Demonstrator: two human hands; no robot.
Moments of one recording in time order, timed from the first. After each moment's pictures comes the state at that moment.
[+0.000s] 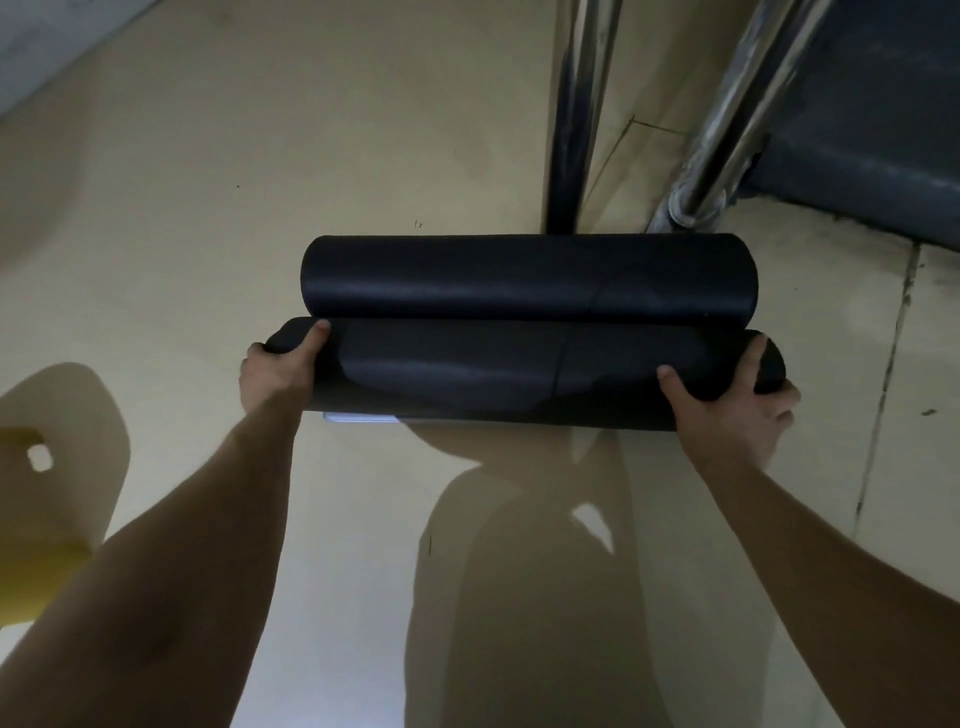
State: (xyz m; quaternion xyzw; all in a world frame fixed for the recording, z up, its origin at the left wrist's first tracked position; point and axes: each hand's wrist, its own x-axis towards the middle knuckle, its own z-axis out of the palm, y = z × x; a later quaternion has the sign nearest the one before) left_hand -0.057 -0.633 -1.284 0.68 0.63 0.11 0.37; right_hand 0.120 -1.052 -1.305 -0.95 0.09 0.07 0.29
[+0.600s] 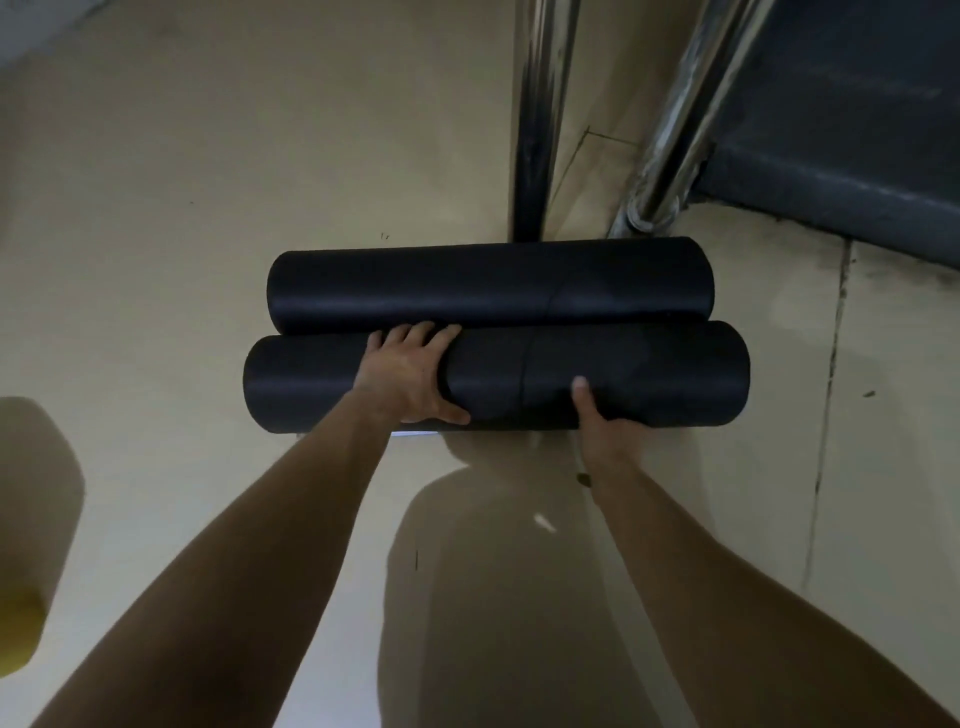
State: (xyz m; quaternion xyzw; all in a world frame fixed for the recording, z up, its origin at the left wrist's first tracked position) left_hand 0.028 -0.732 -1.265 0.97 0.10 -0.20 0.08; right_hand 0.066 -0.984 -1.339 -0.78 0.28 0.24 0.51
